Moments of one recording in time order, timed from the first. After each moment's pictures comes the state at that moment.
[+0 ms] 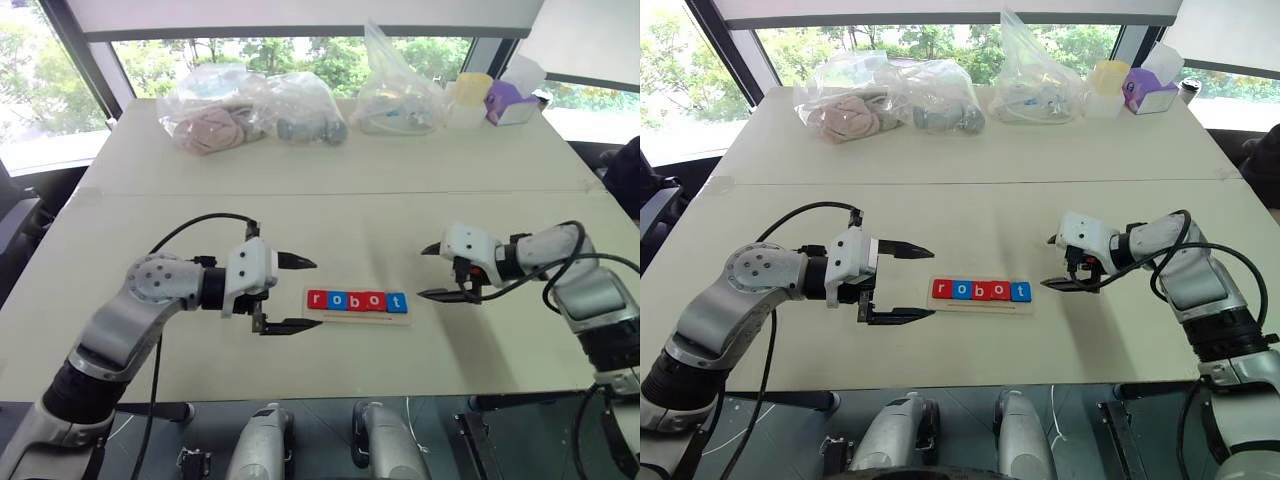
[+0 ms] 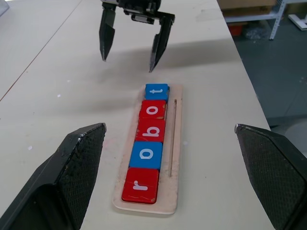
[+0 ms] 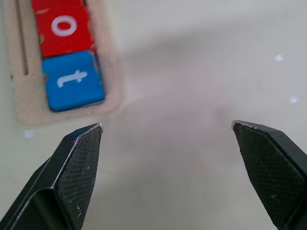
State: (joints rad) left arm -0.37 0.73 -0.17 -0.41 -0.42 0.41 -1.08; right arm -0.49 -0.88 0.17 0.13 0.06 0.26 1.23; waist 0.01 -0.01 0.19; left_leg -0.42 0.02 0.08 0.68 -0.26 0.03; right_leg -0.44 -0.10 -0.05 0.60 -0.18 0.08
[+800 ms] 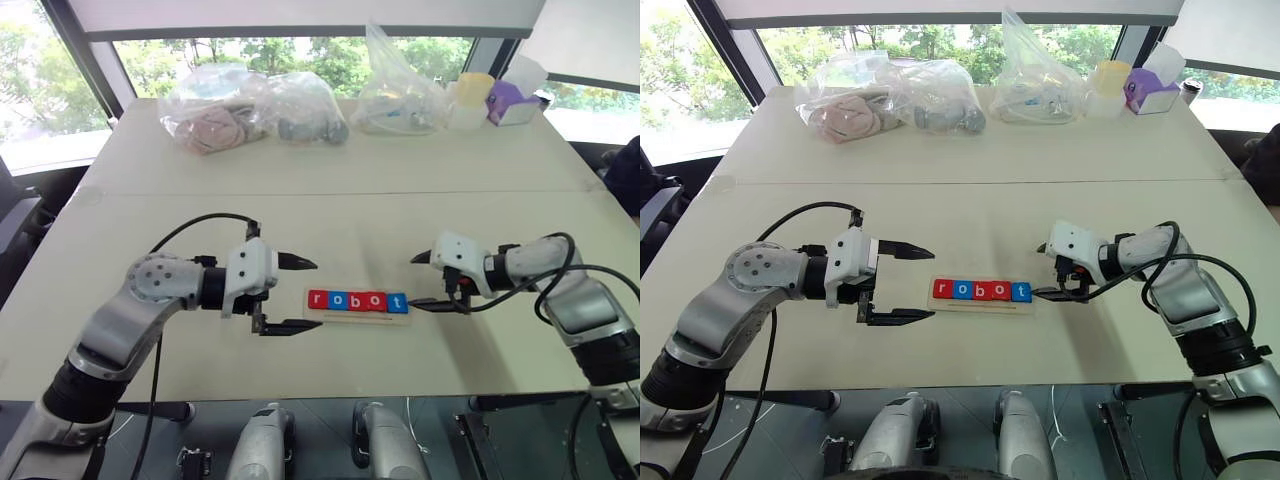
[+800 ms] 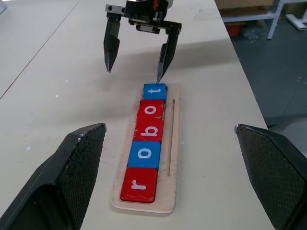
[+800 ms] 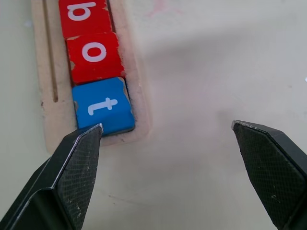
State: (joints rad) left arm -0.37 0.73 -0.17 -0.41 -0.42 0.41 -1.09; right arm -0.46 -0.86 0.18 0.02 0.09 0.32 1.20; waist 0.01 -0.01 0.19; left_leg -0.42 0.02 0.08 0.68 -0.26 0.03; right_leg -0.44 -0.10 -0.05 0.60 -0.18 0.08
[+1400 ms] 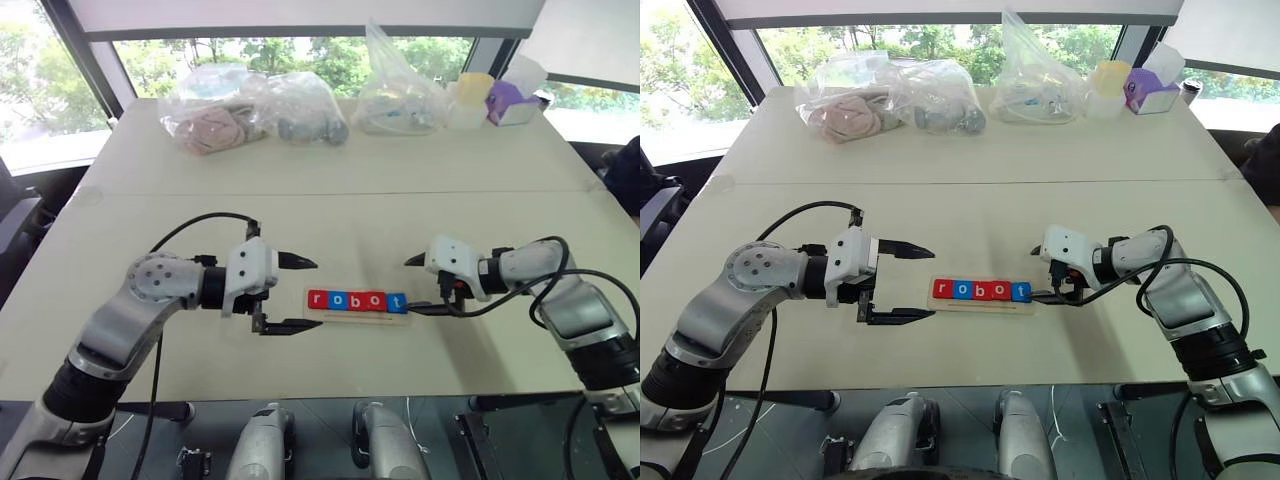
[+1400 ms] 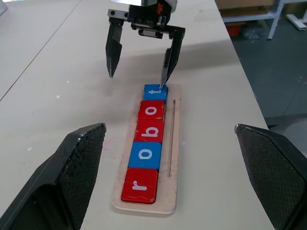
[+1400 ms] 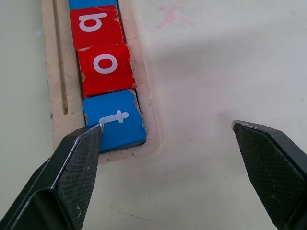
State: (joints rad) left arm -0.37 0.73 -0.17 -0.41 -0.42 0.41 -1.08; right arm -0.45 -0.84 0.19 0.00 0.09 0.32 1.19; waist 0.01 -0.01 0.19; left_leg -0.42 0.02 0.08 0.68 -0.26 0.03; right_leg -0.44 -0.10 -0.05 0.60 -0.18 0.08
